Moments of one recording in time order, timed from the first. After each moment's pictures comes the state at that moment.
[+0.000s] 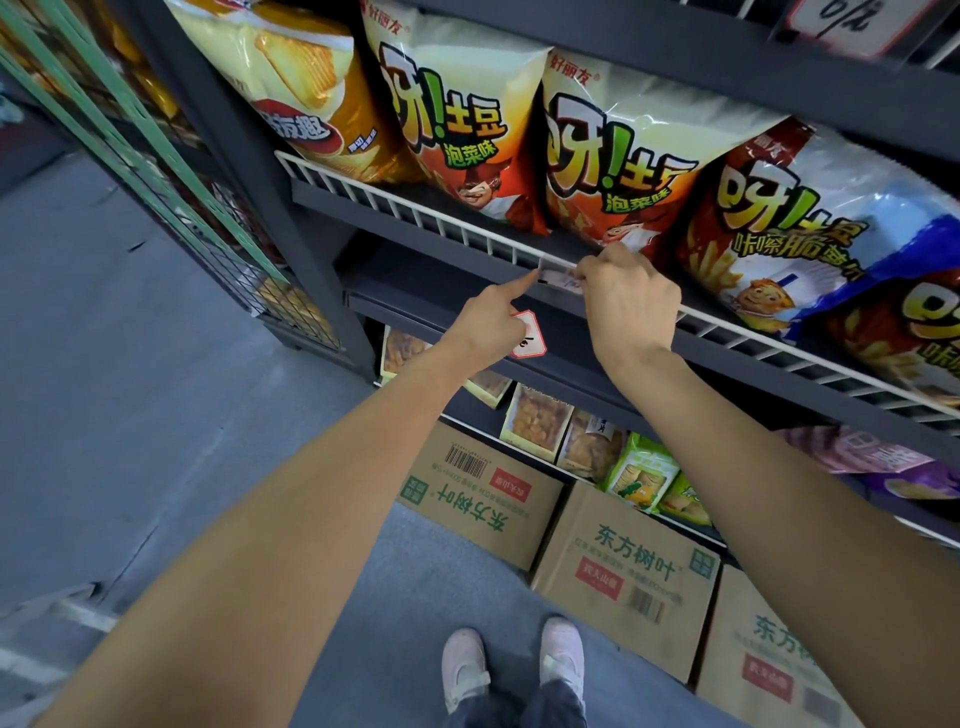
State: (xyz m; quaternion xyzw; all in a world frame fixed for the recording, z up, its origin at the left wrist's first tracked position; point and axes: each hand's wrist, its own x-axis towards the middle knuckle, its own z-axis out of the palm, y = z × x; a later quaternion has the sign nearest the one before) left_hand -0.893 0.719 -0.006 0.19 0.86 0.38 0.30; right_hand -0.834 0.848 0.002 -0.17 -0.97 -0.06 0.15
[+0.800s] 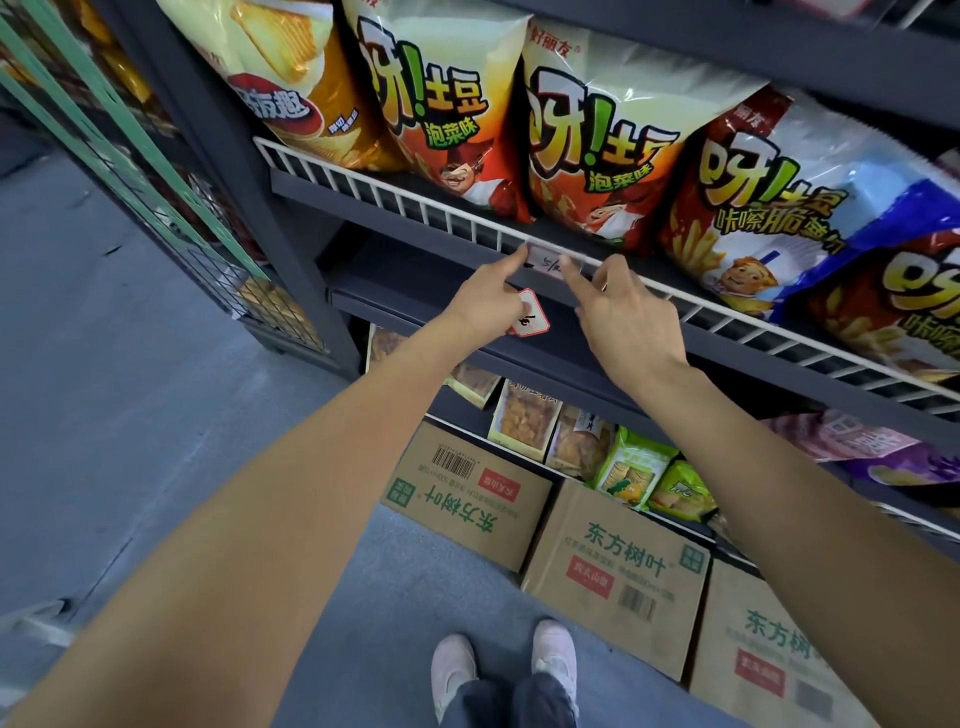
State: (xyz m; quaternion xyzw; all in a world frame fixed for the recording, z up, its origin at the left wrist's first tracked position) left_hand -0.891 0.733 -0.009 0.17 0.83 0.43 0.30; right_hand -0.800 0.866 -0.015 -0.10 -0.99 -0.07 0.04
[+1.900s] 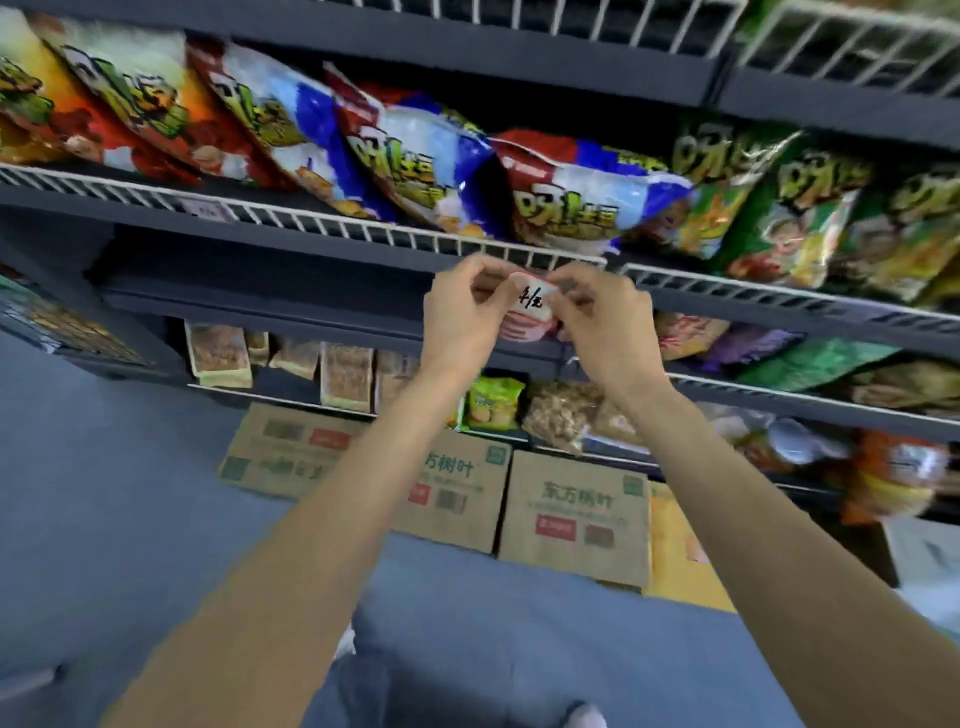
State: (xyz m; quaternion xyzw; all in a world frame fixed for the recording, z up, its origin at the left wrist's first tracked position) left_hand -0.538 0.947 0.059 0.25 0.75 0.59 0.13; right_hand -0.445 1.041 0.077 -0.28 -0.87 0.35 0.20
